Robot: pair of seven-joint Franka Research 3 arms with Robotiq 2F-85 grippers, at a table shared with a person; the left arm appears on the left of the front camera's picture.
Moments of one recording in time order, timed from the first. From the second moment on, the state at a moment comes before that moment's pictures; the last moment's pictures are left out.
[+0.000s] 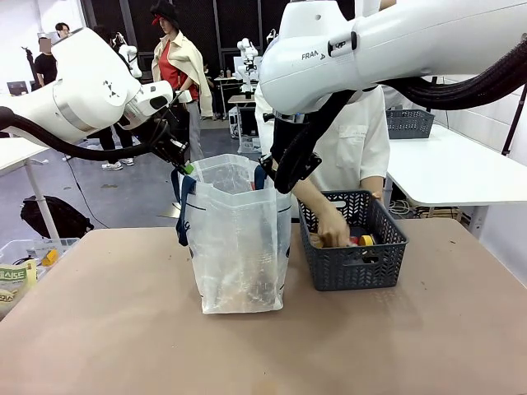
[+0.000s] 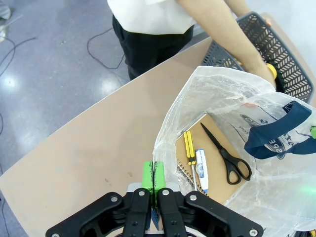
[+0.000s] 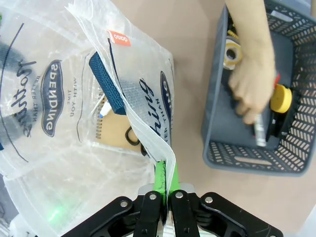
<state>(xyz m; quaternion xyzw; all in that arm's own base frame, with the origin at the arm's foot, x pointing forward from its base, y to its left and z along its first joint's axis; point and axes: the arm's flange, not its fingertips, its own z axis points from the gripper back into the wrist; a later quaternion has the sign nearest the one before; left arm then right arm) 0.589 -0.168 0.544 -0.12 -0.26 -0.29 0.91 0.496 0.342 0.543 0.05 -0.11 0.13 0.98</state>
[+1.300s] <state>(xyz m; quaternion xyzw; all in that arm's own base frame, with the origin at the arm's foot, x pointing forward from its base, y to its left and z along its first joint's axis) 0.589 -0.168 0.544 -0.12 -0.26 -0.29 0.91 0.496 0.342 0.543 0.05 -0.11 0.13 0.98</state>
